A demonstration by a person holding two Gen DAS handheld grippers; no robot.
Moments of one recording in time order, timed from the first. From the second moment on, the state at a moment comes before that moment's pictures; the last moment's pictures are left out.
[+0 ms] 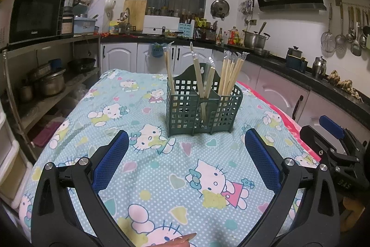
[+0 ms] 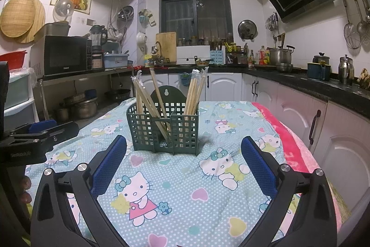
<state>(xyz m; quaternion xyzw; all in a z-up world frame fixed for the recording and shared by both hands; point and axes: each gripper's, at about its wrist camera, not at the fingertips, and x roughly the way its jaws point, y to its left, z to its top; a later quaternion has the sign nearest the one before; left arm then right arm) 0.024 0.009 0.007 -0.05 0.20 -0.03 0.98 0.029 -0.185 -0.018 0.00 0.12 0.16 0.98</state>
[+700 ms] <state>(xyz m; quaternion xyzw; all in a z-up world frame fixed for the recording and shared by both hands) 0.039 0.018 -0.001 -0.07 0.23 -0.03 0.97 0.036 -0.201 -0.013 0.01 0.11 0.13 0.98</state>
